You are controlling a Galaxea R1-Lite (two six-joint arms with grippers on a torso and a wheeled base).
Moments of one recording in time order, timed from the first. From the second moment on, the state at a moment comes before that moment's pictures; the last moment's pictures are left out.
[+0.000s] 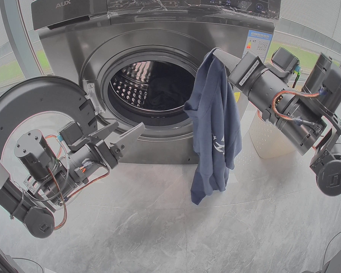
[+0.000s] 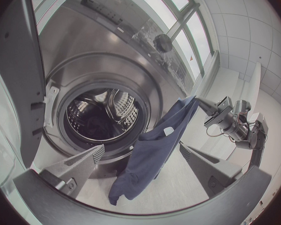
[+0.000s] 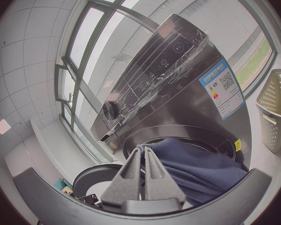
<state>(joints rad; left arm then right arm) -0.43 1.79 -0.46 -1.55 -0.26 -0.37 0.73 1.69 -1.00 -1.07 -0.13 0.45</state>
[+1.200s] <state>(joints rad) -0.44 2.17 -0.79 -1.55 -0.30 -0.25 0.79 1.69 -0.97 -1.07 -0.12 0.45</state>
